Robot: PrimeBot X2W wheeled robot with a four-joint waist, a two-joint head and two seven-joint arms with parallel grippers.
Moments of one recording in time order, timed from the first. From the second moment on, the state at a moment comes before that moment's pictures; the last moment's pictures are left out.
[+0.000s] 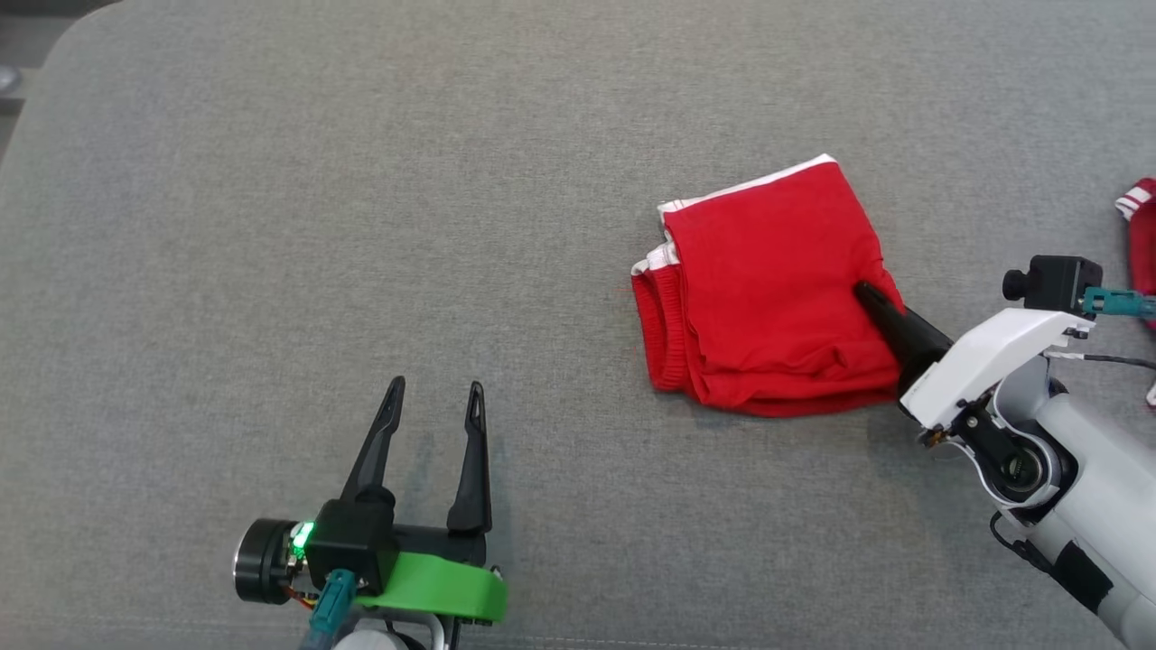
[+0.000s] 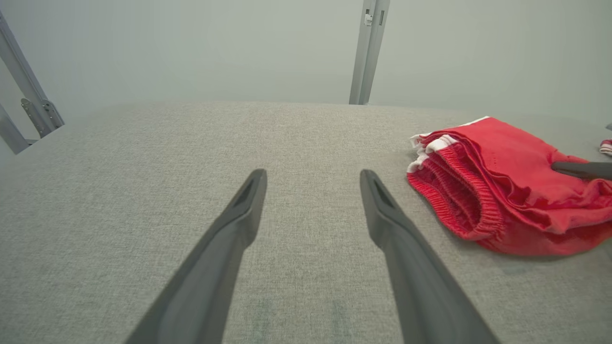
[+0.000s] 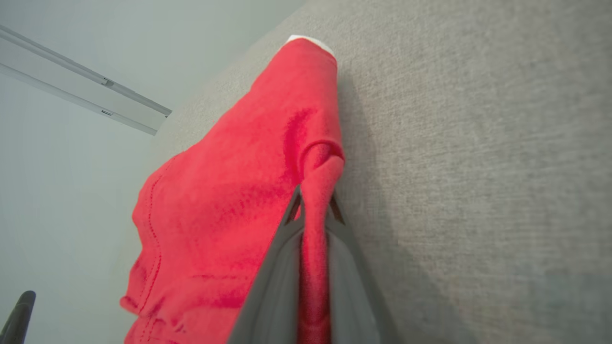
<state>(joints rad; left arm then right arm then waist) -0.07 0.05 -0.36 0.06 -0.20 0.13 -0.26 -0.59 -0.53 0.71 0.45 1.39 0.13 -0.06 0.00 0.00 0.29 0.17</state>
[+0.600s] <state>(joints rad) -0.09 0.06 -0.29 0.06 -0.09 0.06 -0.26 -0.74 -0.72 0.90 0.45 1.26 0.13 -0.21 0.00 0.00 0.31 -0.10</state>
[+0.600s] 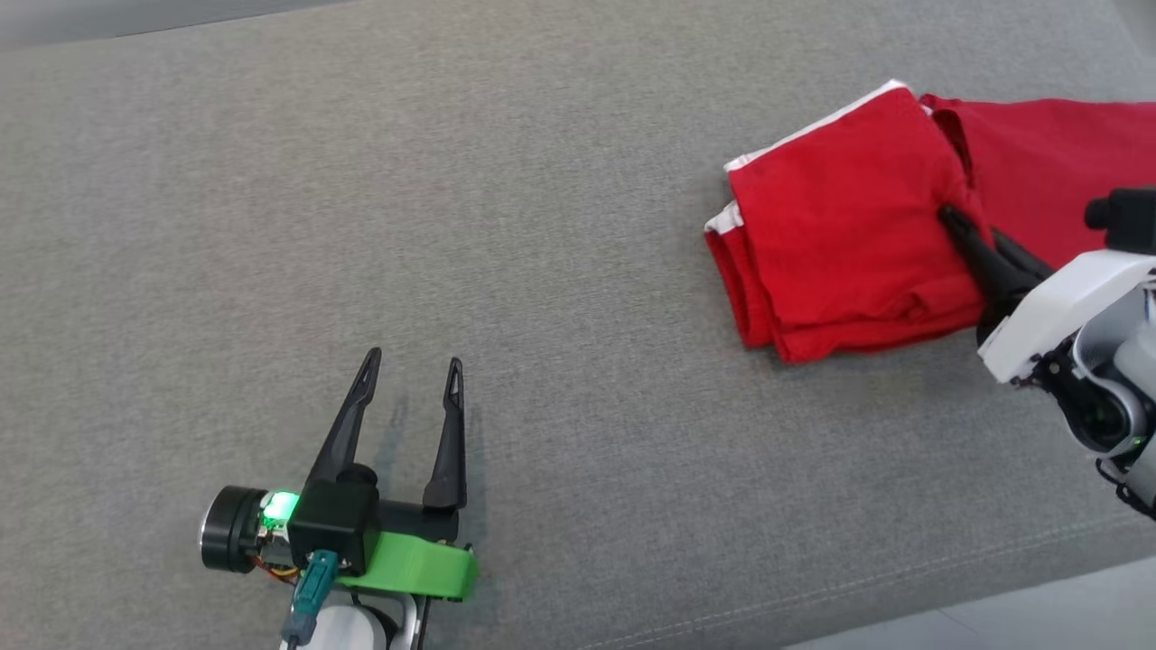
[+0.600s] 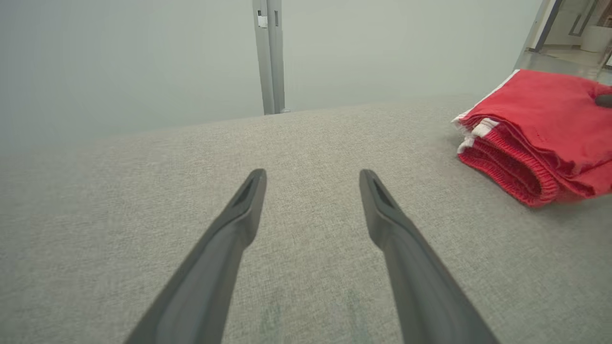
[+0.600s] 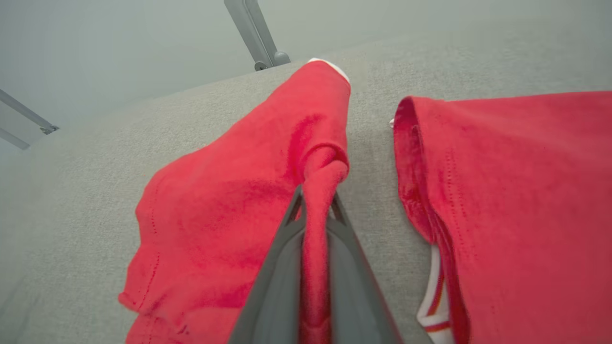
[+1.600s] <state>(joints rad) -0.21 0.11 -0.27 0.04 -0.03 0.02 -0.26 -0.99 -0.89 0.89 0.73 1.08 0.13 -0.26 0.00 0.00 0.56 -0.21</state>
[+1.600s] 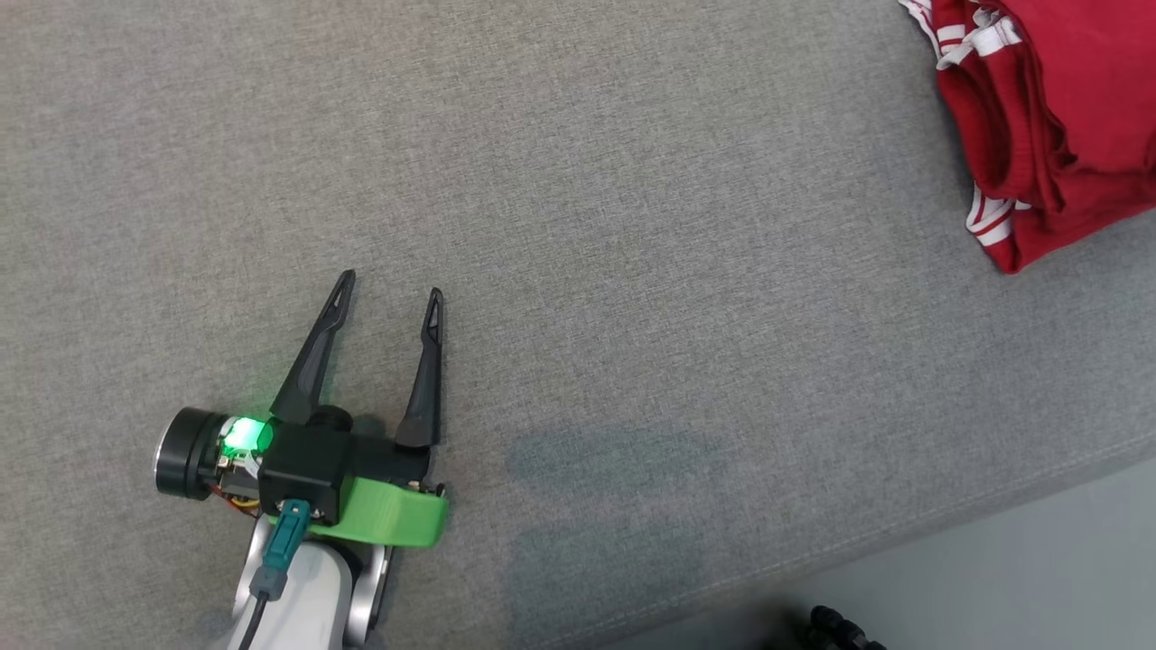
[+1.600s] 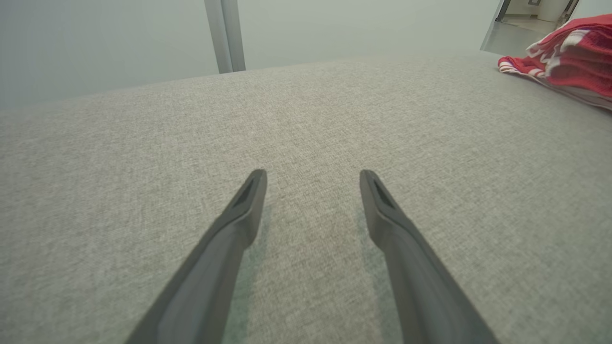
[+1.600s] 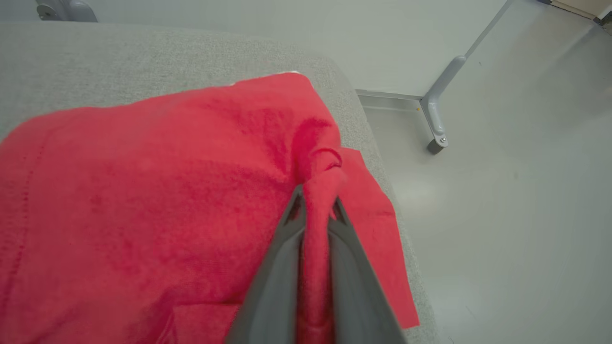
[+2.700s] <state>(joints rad) -0.05 0.05 -0.19 0.09 -0.27 0.09 -0.26 -0.28 -0.23 0.10 0.23 0.22 0.13 -0.26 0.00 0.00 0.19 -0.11</state>
